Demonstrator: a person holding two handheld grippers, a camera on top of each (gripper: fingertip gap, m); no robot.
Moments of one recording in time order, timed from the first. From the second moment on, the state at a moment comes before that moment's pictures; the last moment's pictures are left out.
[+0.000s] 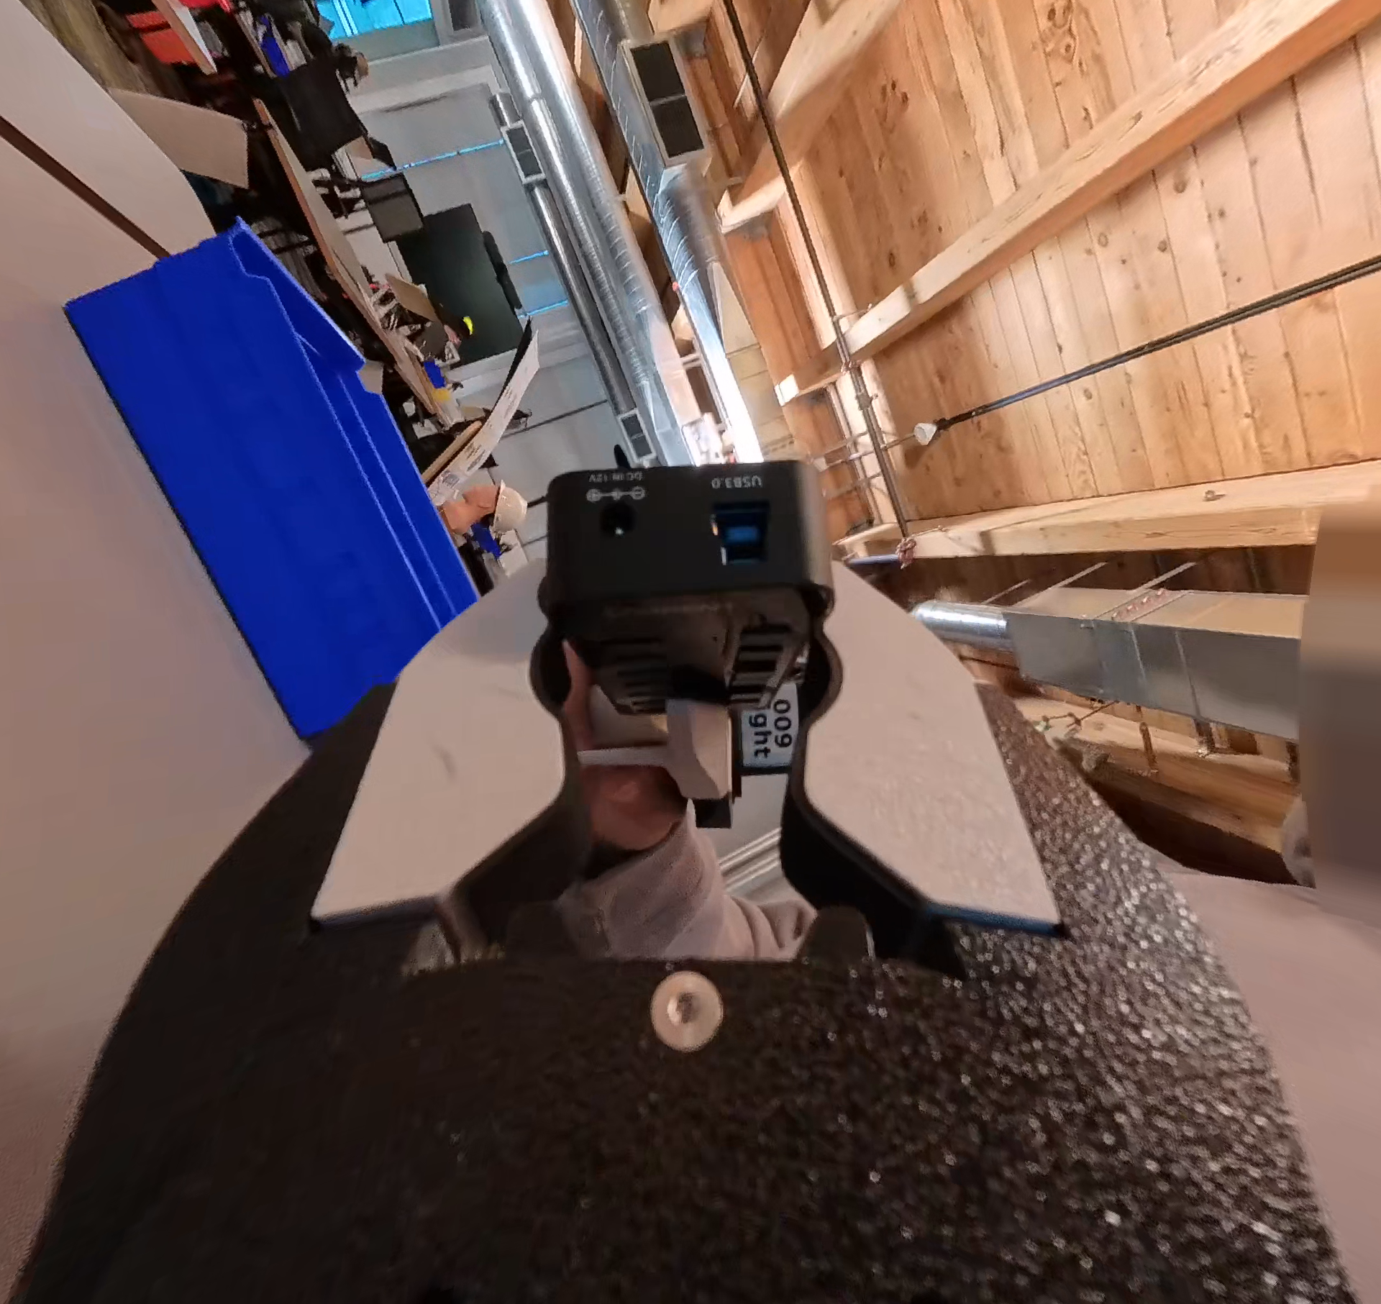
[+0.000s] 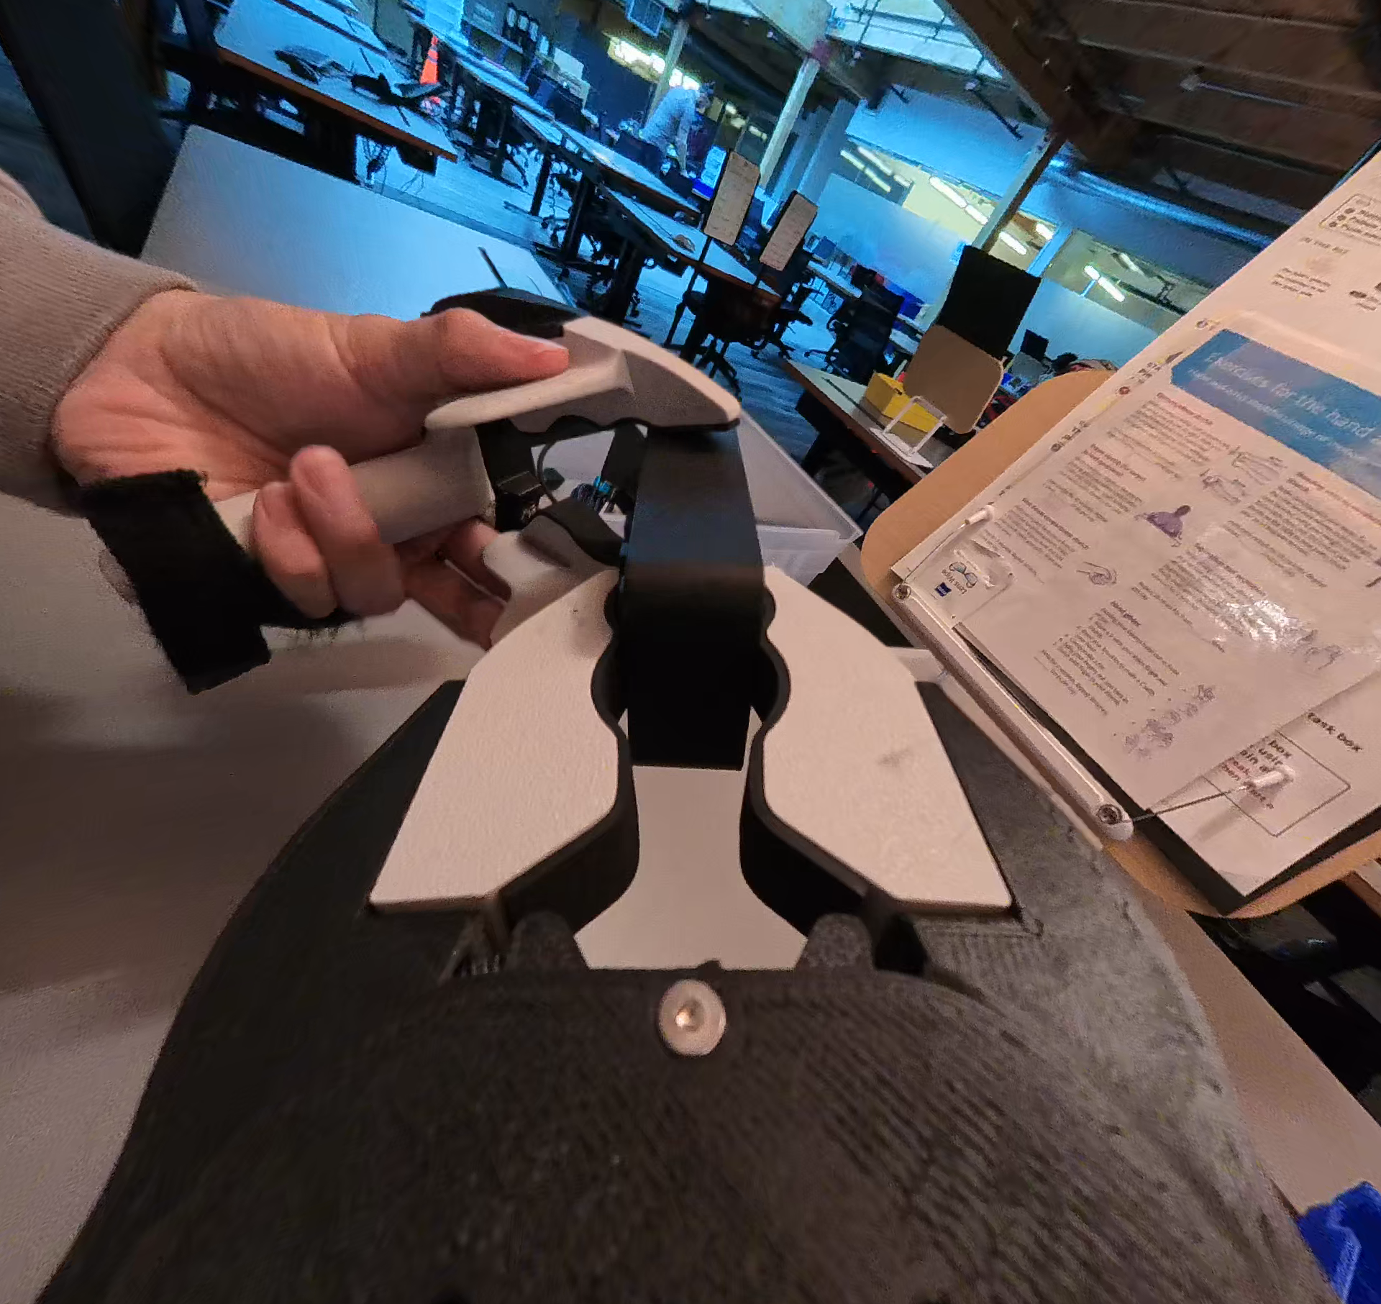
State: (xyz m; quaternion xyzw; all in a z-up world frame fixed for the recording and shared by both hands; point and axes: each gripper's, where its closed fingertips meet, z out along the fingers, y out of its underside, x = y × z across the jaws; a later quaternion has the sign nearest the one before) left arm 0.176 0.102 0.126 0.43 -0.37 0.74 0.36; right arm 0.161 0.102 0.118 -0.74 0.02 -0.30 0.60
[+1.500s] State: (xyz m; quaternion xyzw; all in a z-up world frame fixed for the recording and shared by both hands) left arm 0.136 0.100 0.100 -0.01 -0.92 0.40 -0.05; right arm 0.143 0.116 0.055 -0.82 0.07 -0.07 0.56
